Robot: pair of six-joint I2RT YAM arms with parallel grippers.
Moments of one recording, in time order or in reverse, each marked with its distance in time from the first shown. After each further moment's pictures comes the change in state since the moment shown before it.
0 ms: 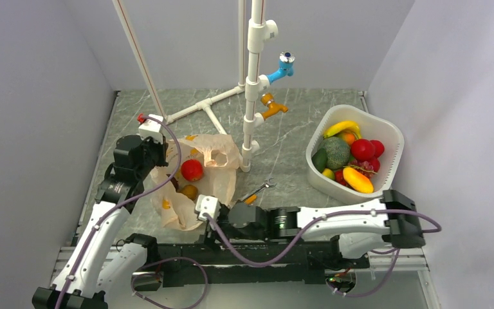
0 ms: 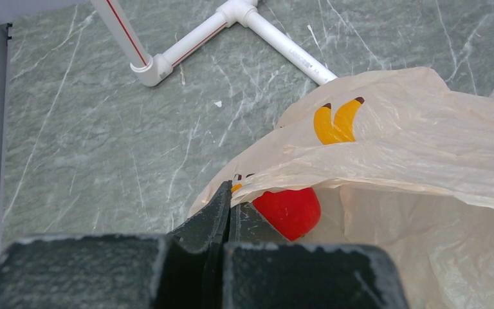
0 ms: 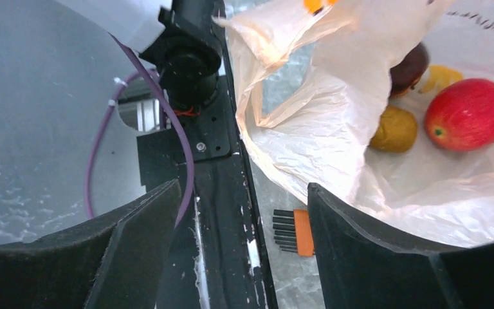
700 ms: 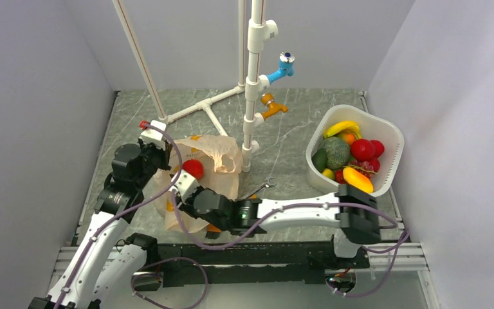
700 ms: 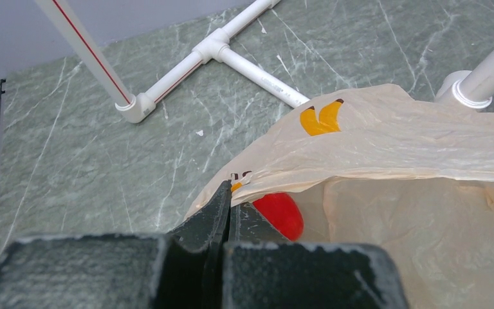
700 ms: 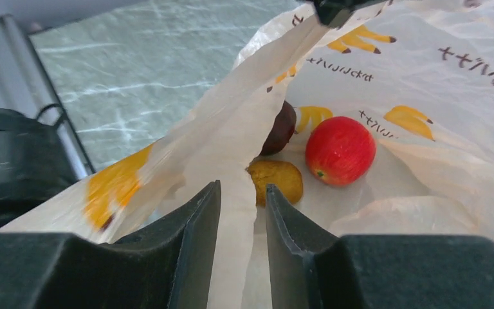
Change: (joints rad) left arm -0.055 -0.096 -0.057 0.082 0.034 0.034; right arm -0.062 0.229 0.218 0.112 0.359 -0.039
